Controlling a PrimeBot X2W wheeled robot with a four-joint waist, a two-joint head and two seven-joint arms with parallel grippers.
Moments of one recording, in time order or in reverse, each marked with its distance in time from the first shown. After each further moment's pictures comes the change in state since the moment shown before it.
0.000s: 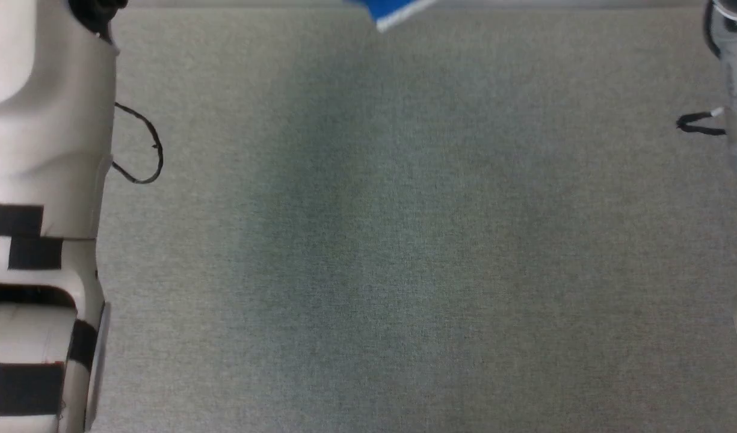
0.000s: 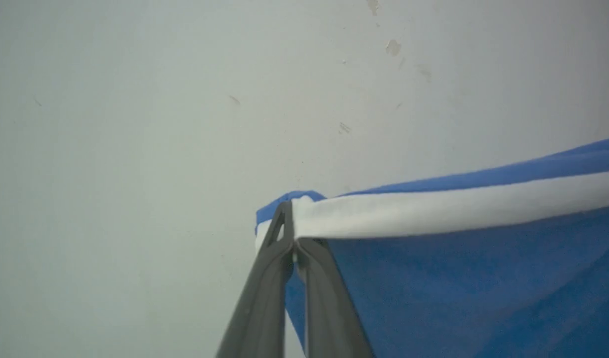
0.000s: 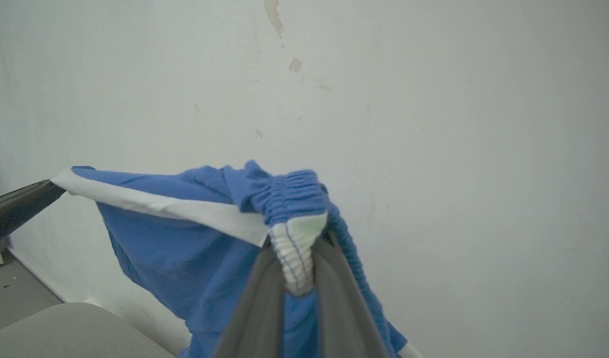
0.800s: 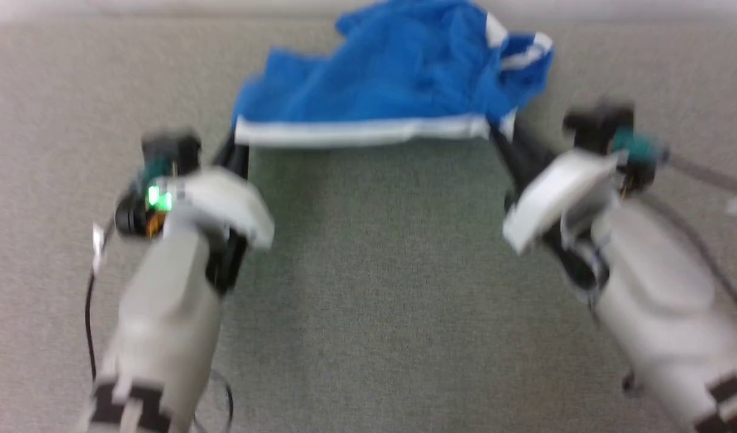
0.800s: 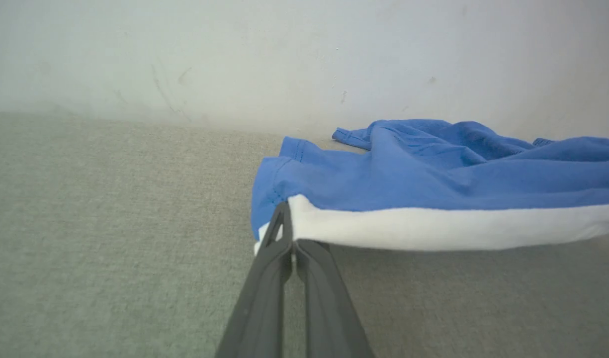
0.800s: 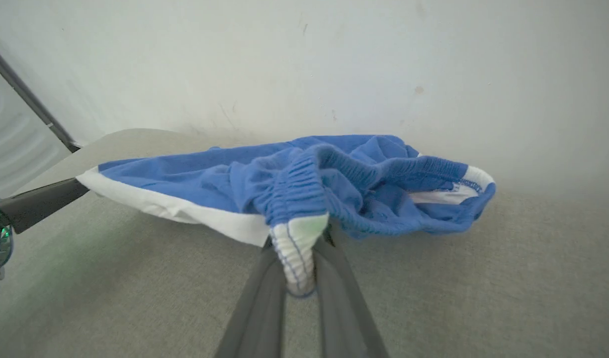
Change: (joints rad) left arm 0.489 -0.123 0.001 0.319 -0.052 -0.093 -0.143; right arm 0.458 -0.036 0.360 0.304 0.218 0.000 -0.338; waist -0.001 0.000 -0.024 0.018
